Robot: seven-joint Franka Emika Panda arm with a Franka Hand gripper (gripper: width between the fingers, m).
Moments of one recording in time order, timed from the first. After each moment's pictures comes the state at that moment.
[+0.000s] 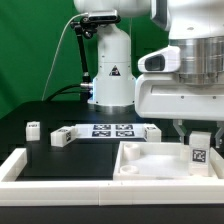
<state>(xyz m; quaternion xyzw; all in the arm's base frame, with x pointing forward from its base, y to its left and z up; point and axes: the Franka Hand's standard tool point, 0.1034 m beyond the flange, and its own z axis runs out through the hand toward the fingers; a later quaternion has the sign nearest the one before) 0.622 0.099 0.074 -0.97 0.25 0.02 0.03</state>
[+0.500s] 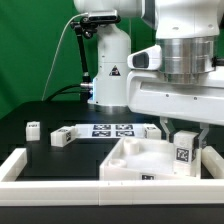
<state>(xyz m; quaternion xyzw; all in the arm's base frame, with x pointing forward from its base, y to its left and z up) 0.620 0.084 0.074 -0.94 0.33 0.02 0.02</state>
